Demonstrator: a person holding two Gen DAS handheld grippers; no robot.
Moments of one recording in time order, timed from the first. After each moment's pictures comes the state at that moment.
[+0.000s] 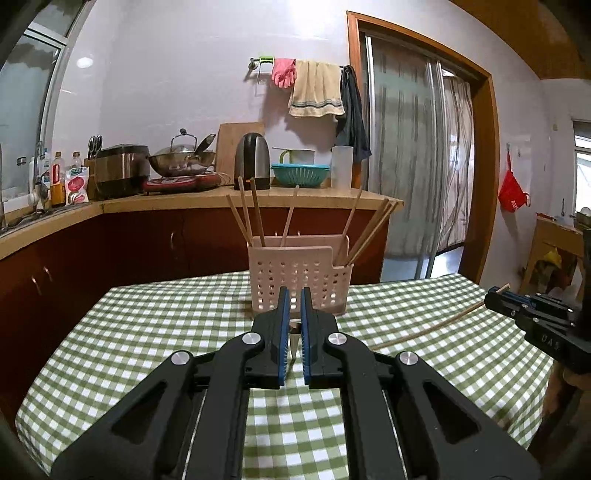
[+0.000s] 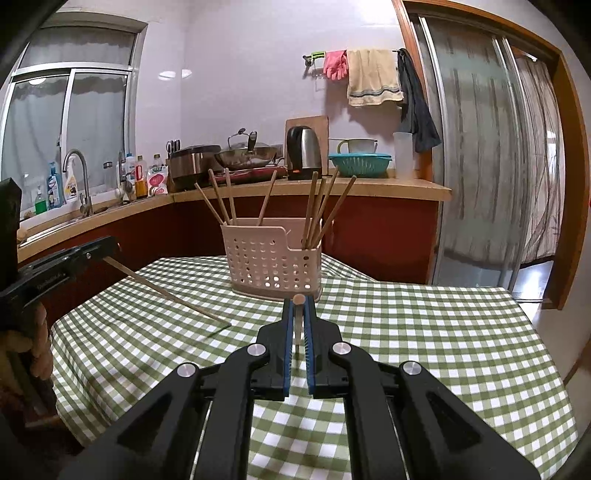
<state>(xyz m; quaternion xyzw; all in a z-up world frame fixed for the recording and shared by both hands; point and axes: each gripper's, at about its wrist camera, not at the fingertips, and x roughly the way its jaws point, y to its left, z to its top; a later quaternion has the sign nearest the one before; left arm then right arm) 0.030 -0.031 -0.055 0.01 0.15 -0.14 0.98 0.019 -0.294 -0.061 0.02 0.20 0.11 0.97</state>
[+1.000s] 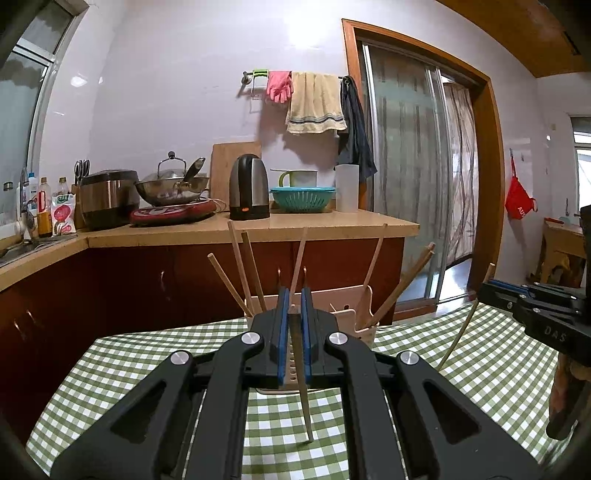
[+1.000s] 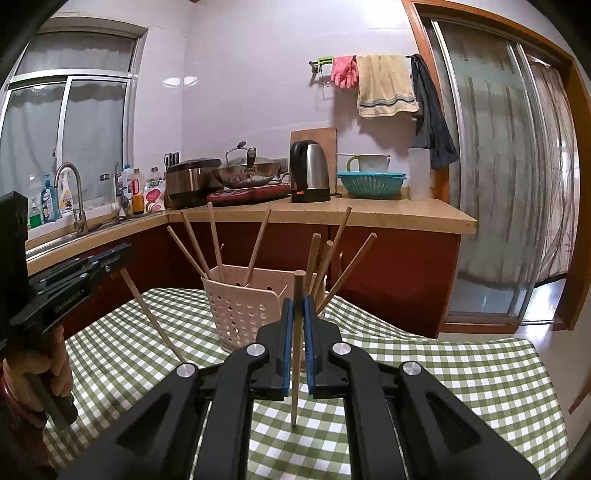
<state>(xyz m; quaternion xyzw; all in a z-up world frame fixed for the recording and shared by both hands) 0.123 -0.047 -0.030 0.03 0.11 -0.14 0.98 0.116 -0.289 -0.029 0.02 0.18 0.13 0.97</state>
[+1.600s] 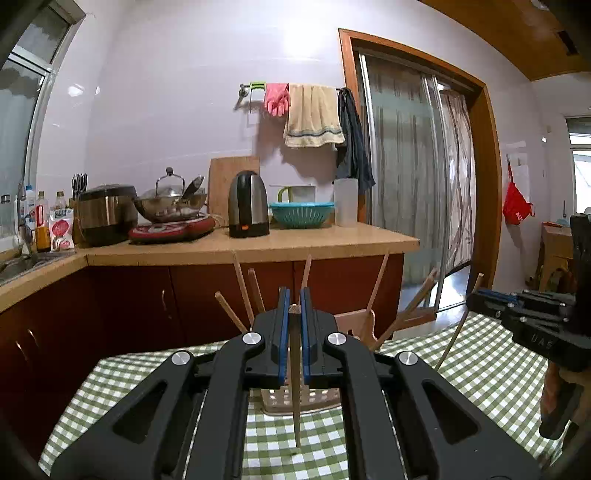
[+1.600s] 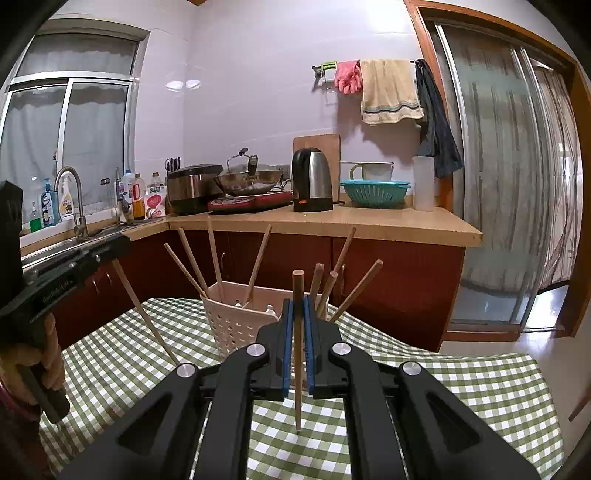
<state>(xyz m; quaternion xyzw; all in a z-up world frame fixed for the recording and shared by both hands) 0.129 -0.042 0.001 0.03 0.09 -0.14 0.99 0.130 -0.287 -0.011 0.02 0.17 0.14 0.98</state>
